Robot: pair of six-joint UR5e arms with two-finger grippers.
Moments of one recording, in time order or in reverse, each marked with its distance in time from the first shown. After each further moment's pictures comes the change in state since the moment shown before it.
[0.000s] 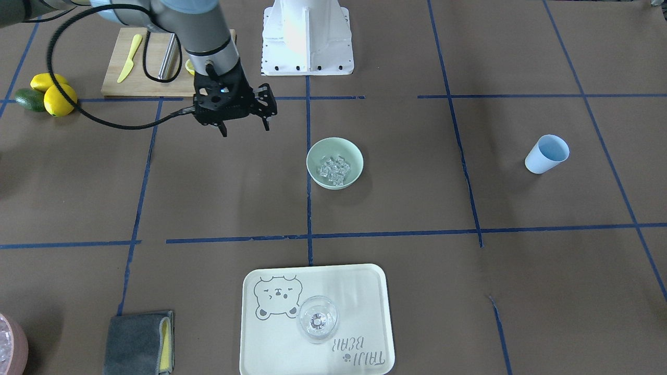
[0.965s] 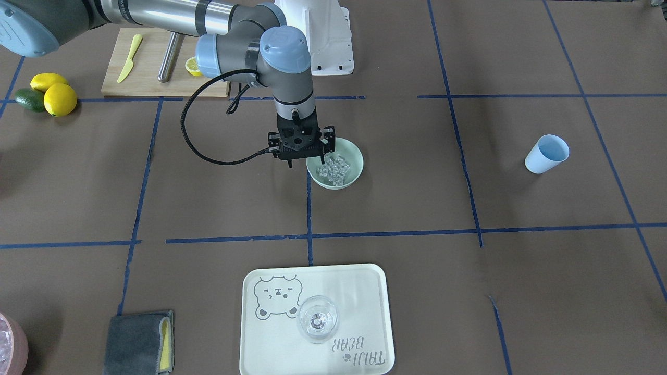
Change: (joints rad) left arm -0.001 0.007 0.001 -0.002 0.002 0.005; right arm -0.095 0.183 -0.391 0.222 -0.106 0.084
